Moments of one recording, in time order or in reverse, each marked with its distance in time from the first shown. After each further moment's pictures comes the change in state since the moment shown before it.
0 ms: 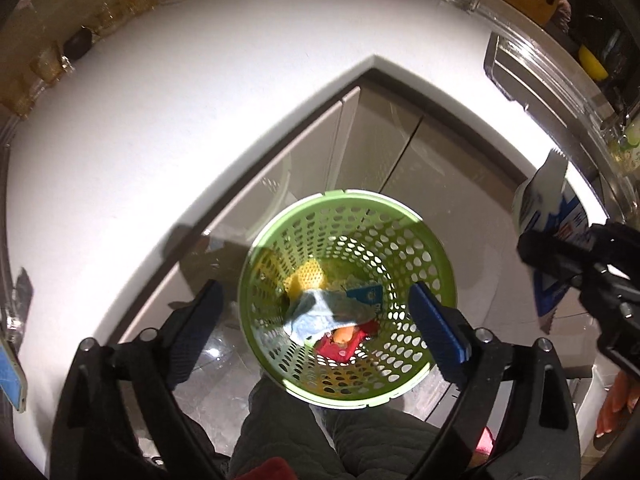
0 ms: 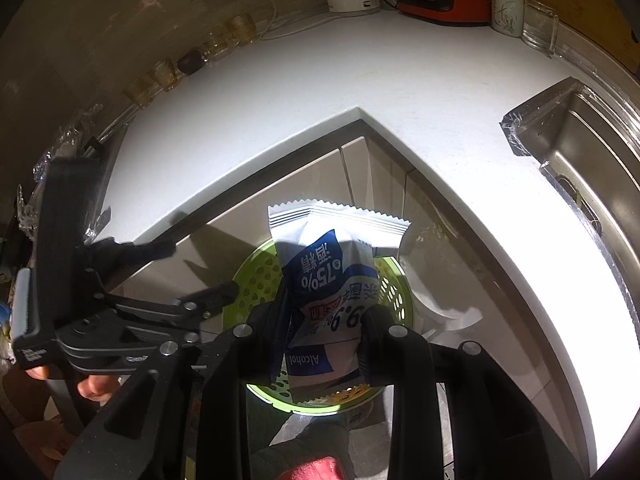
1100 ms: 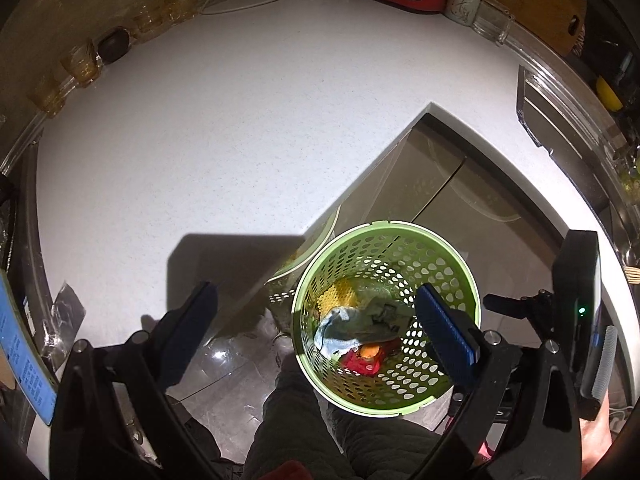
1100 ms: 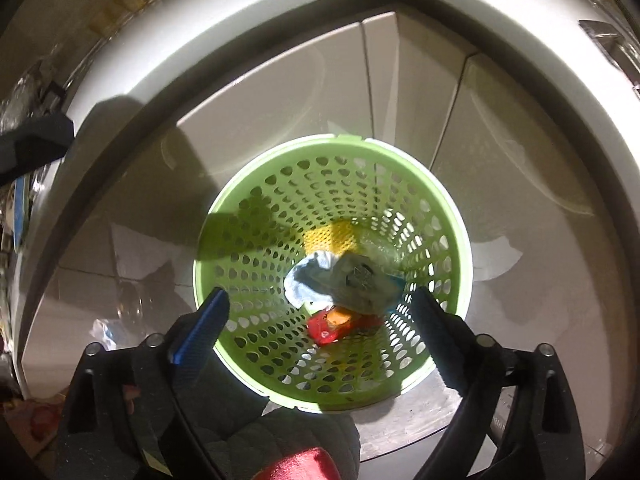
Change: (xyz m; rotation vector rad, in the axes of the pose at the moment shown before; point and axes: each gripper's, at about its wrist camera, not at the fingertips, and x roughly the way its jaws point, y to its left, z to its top) left arm -0.018 0.044 0.020 -0.067 -0.036 0.038; right arm 0.111 0.014 -0.025 0.021 0.247 -0.032
